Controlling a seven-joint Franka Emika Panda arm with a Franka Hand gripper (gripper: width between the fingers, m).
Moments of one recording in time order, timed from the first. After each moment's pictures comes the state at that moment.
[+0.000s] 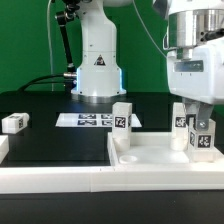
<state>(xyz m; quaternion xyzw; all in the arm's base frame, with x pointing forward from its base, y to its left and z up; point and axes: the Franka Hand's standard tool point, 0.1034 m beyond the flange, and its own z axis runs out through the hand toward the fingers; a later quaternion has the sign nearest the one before) 0.625 0.110 0.080 -0.69 0.72 -0.04 0.06</state>
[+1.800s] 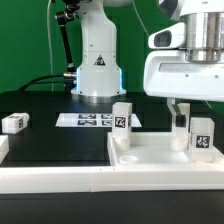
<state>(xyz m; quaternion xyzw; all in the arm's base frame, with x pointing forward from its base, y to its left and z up) 0.623 0.120 0.078 -0.95 0.31 -0.06 0.01</state>
